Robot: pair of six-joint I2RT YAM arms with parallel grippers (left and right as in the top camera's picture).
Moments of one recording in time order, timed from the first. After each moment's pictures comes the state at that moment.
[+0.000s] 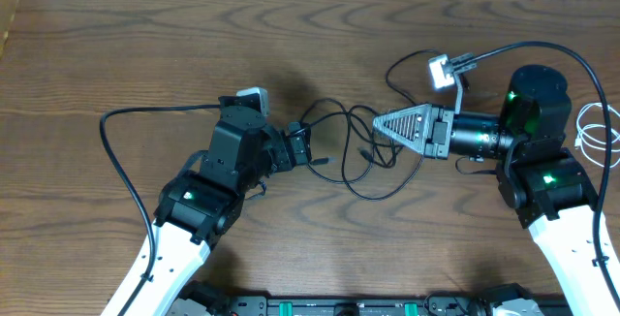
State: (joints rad) left arm -0.45 1.06 0.88 -0.55 0.03 -0.61; right arm 0.22 1.11 0.98 -0.24 -1.12 0.81
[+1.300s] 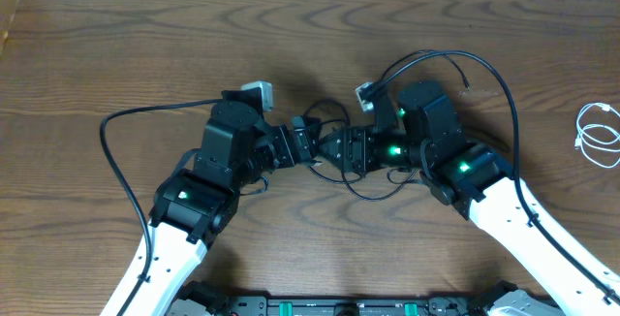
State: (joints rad) left arm -0.42 1.06 0.88 -0.48 0.21 -0.65; right arm 0.56 1.31 0.97 -0.31 -0.63 0.64
